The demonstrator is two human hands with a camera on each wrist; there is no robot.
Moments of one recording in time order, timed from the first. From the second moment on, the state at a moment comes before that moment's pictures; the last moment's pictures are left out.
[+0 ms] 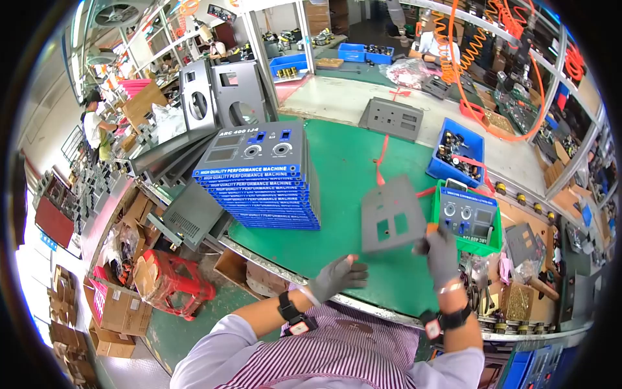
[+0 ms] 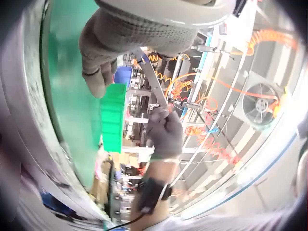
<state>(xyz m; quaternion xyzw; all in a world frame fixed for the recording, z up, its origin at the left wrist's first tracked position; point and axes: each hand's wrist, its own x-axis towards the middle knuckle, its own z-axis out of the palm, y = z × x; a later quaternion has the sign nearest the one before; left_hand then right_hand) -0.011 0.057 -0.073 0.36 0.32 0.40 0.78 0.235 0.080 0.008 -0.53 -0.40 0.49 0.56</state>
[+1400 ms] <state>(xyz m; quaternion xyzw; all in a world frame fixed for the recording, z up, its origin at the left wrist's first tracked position) 0.033 0.091 -0.053 0.97 0.22 -0.12 0.07 0.419 0.166 0.009 -0.64 -0.73 -0.11 0.23</state>
